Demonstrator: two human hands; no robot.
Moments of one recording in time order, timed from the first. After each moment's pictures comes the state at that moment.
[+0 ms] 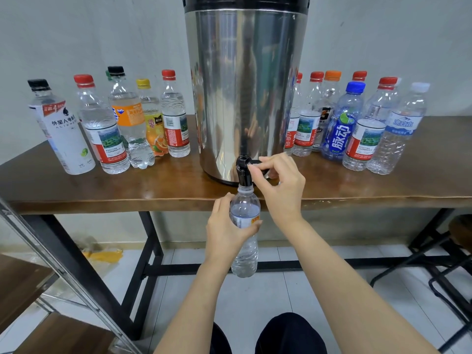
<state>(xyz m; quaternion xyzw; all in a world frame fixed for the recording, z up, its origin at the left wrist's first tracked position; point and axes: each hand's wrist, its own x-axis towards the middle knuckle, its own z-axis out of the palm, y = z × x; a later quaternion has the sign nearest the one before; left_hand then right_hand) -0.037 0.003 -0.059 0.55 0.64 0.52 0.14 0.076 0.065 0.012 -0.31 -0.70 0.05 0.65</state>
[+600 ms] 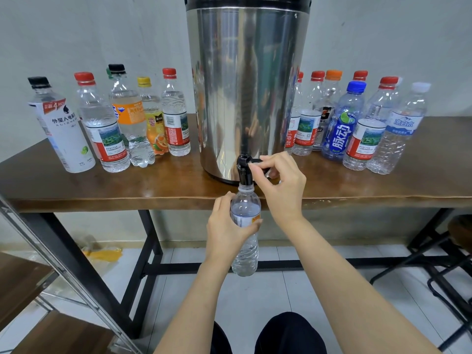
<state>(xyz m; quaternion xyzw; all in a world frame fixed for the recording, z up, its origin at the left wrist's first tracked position) -0.038 0.004 -0.060 0.55 0.64 0.52 0.14 0.076 0.066 0.011 -0.30 -0.70 0.06 0.65</state>
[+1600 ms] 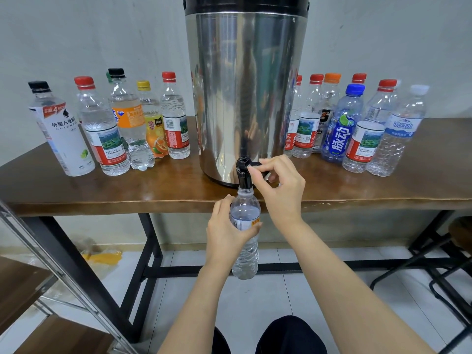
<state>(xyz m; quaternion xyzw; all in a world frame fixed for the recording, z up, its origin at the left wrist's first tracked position) -0.036 0.003 -0.060 0.55 0.64 0.52 0.13 0.075 0.066 0.010 -0.30 -0.70 0.07 0.65</state>
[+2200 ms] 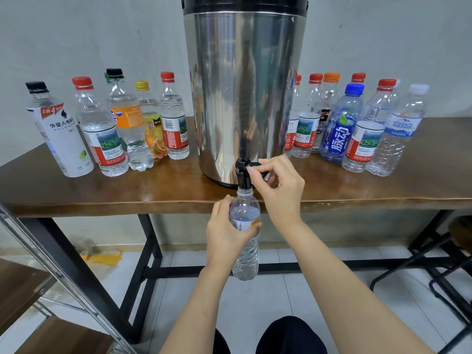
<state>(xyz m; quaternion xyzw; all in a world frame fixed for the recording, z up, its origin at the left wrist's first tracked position) -0.034 0.004 -0.060 0.55 0.64 0.52 0.12 0.075 0.064 0.011 -0.29 -0.69 0.08 0.65</state>
